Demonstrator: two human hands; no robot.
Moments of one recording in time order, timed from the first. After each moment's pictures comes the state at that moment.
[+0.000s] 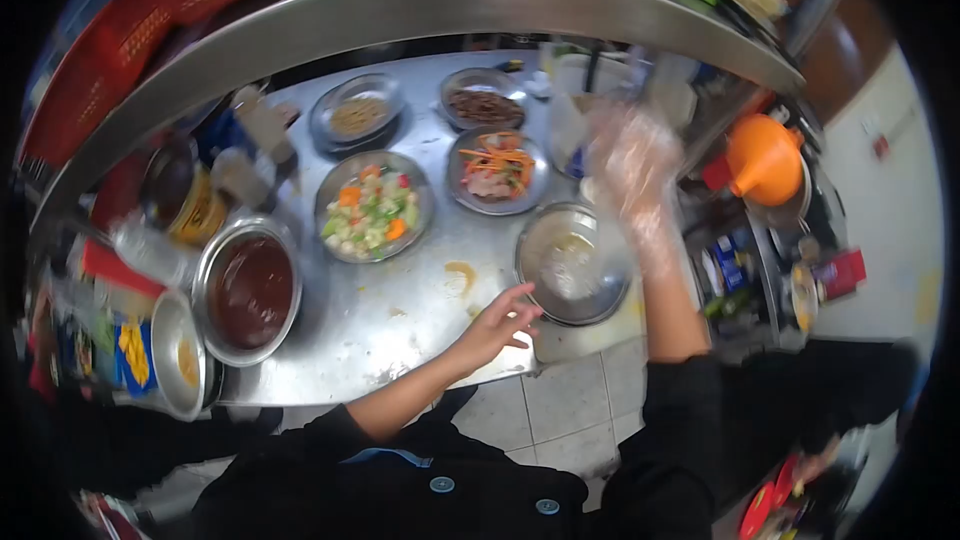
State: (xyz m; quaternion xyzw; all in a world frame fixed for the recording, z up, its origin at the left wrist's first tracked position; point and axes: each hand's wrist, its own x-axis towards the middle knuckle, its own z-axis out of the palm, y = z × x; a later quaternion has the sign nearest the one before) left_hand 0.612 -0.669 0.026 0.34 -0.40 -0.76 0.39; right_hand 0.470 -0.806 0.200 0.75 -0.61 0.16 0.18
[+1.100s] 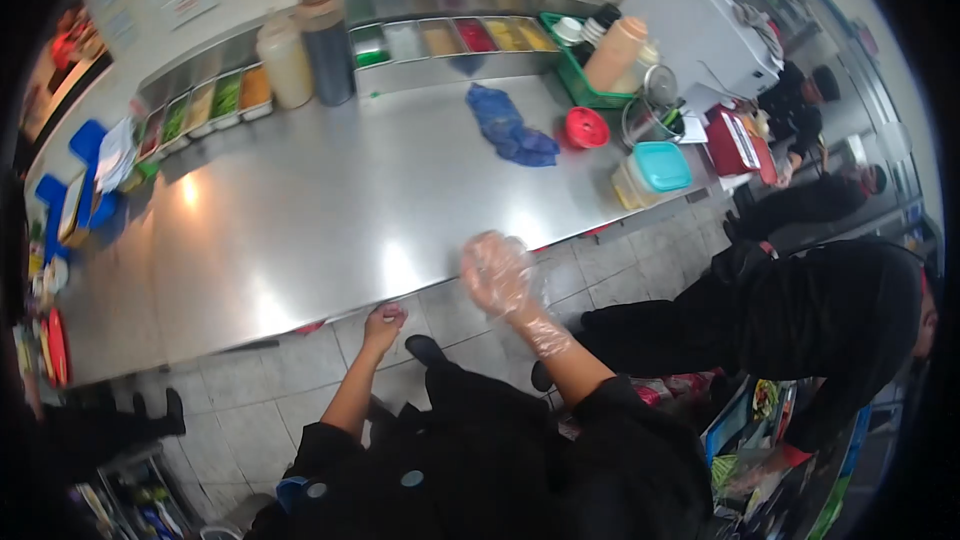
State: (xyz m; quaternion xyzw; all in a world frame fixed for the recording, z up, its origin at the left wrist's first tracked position) left_hand 0.798 0.018 -0.236 -0.46 -0.64 -0.36 -0.50; right_hand 1.002 0.086 0.007 -0.48 -0.82 0.01 0.31
